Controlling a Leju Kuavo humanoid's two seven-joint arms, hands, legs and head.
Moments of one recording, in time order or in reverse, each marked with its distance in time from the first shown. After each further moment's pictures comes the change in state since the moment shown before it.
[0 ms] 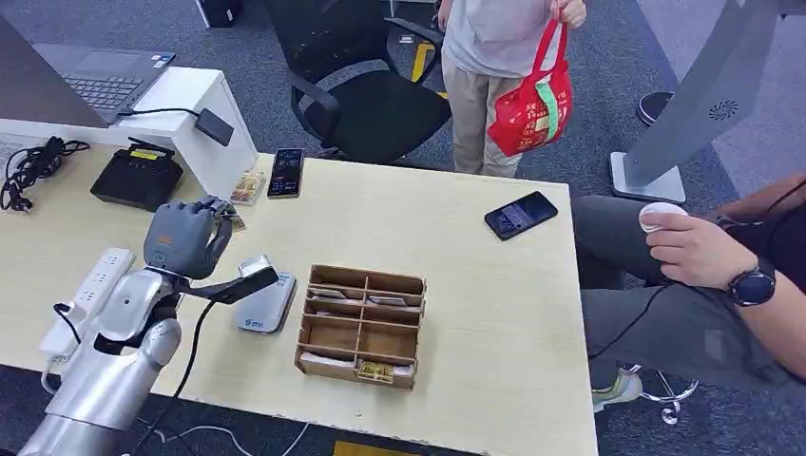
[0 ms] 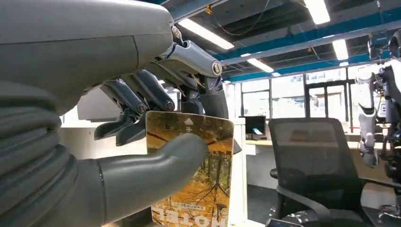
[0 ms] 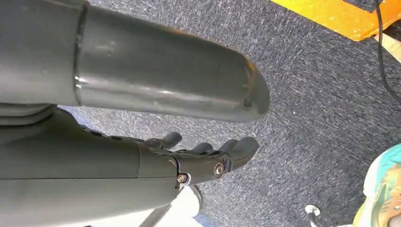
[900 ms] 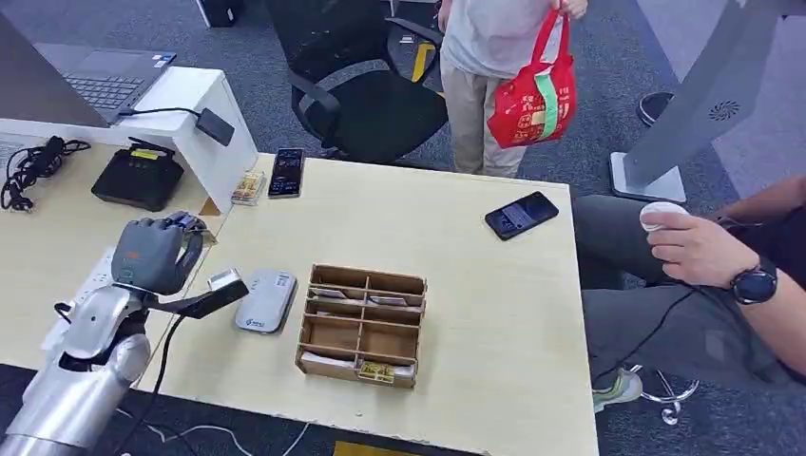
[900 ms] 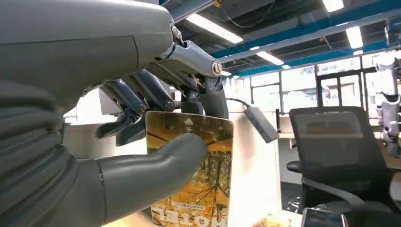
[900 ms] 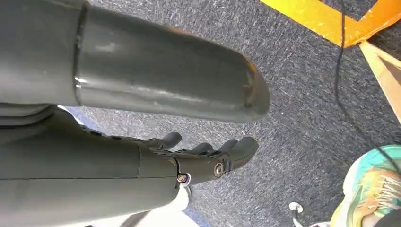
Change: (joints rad) left arm 0.087 0.093 0.052 -0.008 0.061 0.029 -0.021; right arm -0.026 0.023 0.032 0.000 0.039 0.000 0.035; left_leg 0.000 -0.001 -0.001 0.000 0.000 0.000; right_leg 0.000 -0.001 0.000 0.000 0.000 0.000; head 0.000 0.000
